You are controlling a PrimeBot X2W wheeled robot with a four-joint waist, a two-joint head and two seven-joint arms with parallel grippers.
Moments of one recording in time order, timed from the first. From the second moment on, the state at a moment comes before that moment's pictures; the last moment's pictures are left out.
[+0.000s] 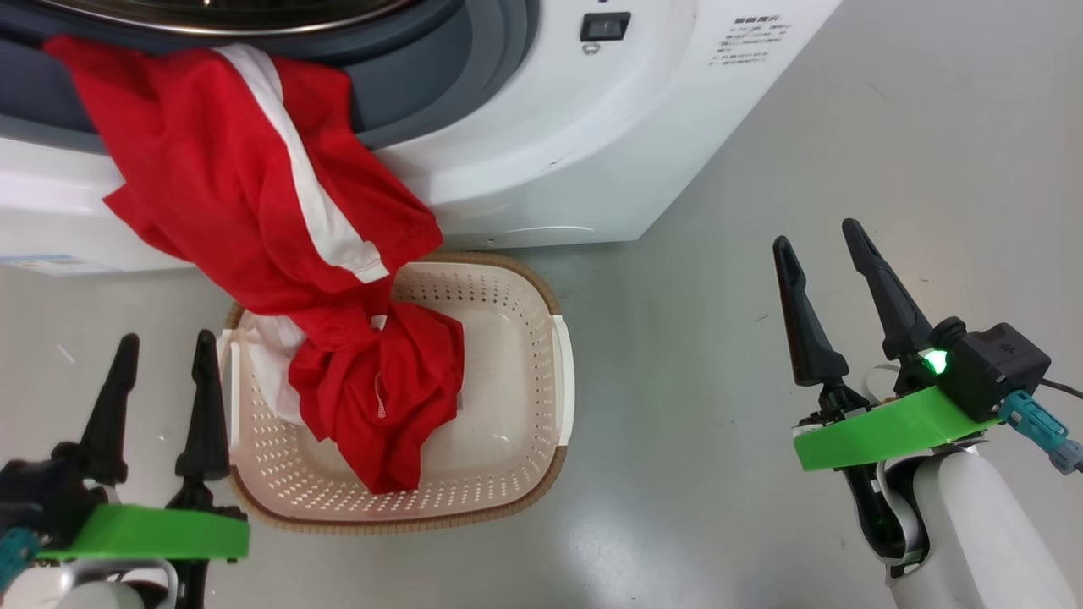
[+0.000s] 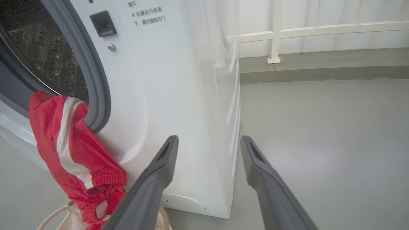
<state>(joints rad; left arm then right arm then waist) -0.21 0.12 0.12 0.18 -0.28 -0.13 -0.26 -0.29 -0.05 0.08 0.16 0.31 0.12 -0.26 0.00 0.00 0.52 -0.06</state>
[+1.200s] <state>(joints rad) -0.78 0.28 -0.03 0.89 -0.40 -0.13 -0.26 -0.30 -0.05 0.11 0.16 0.32 0.12 -0.26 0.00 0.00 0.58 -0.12</state>
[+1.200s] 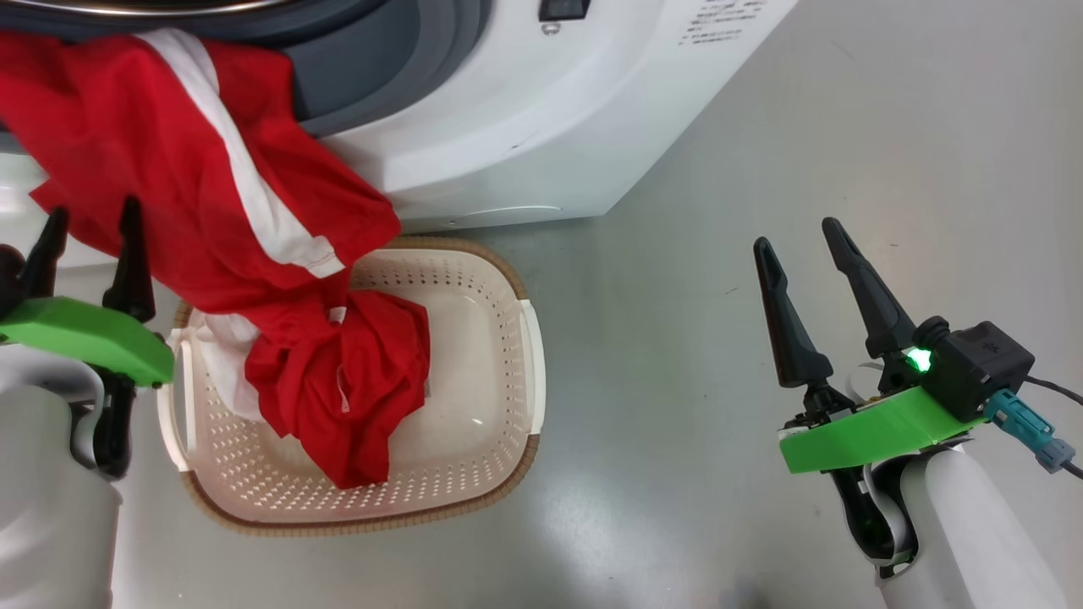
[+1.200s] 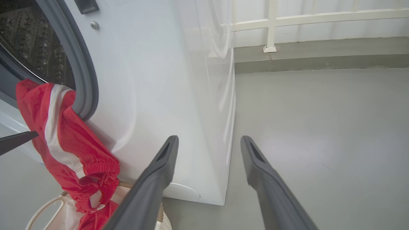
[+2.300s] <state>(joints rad) -0.75 0.28 -0.19 0.84 -0.48 -0.13 -0.26 -0.32 -0.05 0.11 0.15 0.33 0.12 -0.26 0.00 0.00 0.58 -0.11</state>
